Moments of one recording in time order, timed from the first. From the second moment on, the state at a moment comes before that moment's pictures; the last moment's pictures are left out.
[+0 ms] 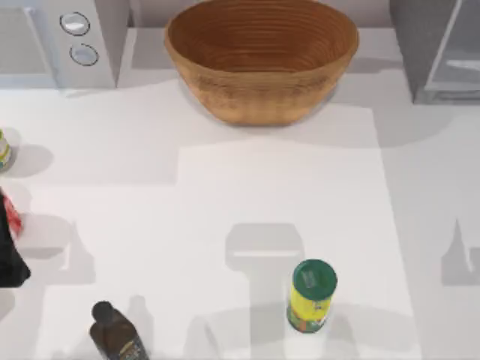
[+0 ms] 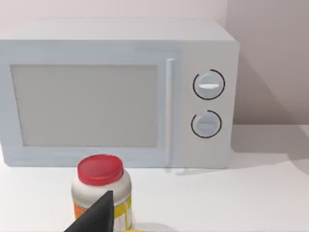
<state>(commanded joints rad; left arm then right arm) 0.00 0.00 0.00 0.00 0.00 0.00 0.00 0.00 0.00 0.00 0.00 0.00</state>
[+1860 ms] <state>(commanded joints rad) 0.00 0.00 0.00 0.00 0.00 0.00 -0.53 1.79 0.18 1.62 -0.51 0.02</state>
